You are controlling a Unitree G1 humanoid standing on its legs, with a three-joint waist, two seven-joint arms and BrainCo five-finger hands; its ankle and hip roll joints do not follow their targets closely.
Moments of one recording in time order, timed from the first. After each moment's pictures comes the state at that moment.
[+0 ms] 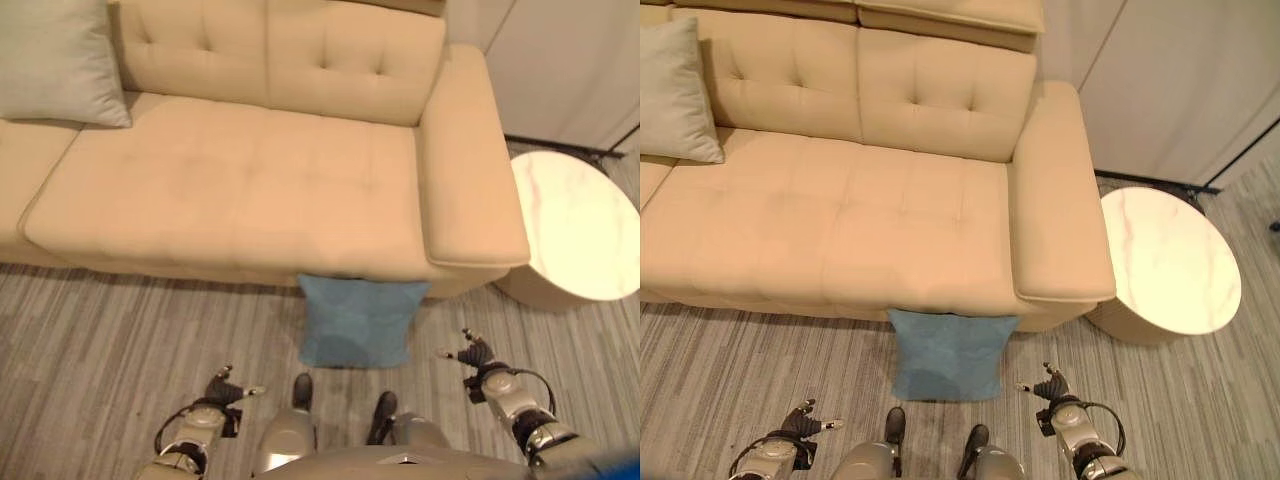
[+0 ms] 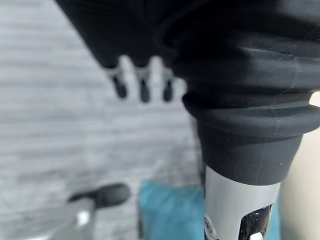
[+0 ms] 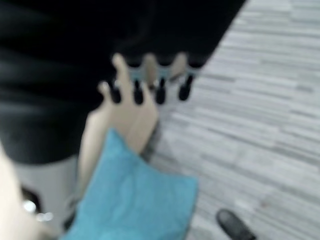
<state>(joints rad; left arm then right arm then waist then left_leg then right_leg) -0.11 0.35 -0.16 1.18 -0.14 -0.11 0.12 -0.21 -0.27 0.26 1.10 0.01 -0.07 -0.17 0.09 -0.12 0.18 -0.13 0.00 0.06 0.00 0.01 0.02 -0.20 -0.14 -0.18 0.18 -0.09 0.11</state>
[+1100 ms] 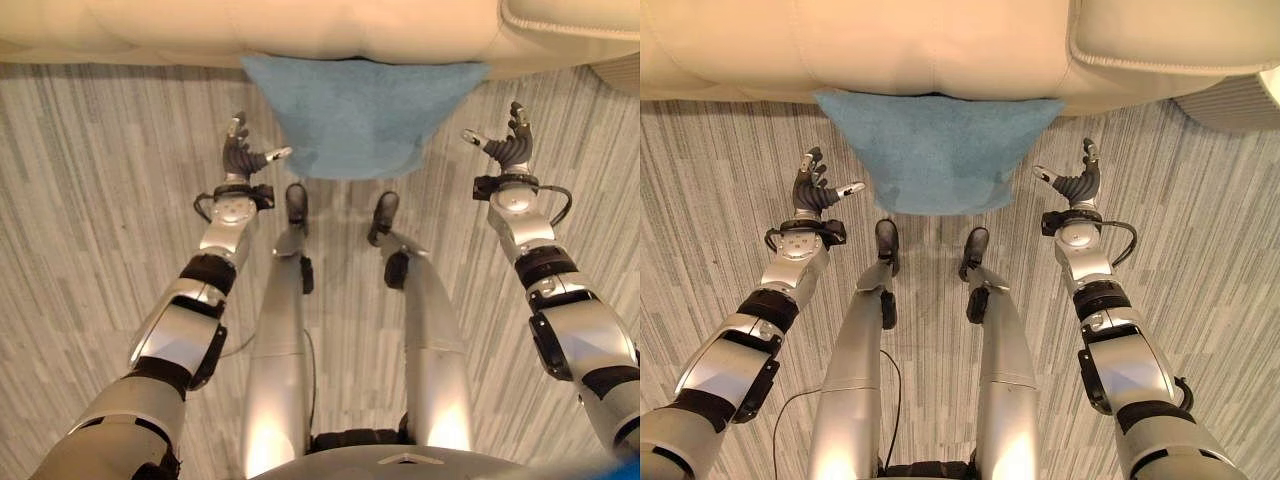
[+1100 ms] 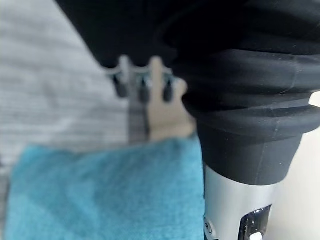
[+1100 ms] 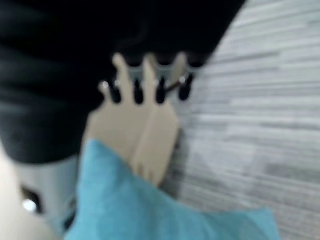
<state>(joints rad) -0.83 0.41 -0.28 0.88 -0.49 -0.25 0.33 -0.87 -0.41 0.16 0.88 0.24 -0.14 -0.44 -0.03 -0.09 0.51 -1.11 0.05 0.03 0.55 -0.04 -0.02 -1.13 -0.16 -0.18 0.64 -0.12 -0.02</state>
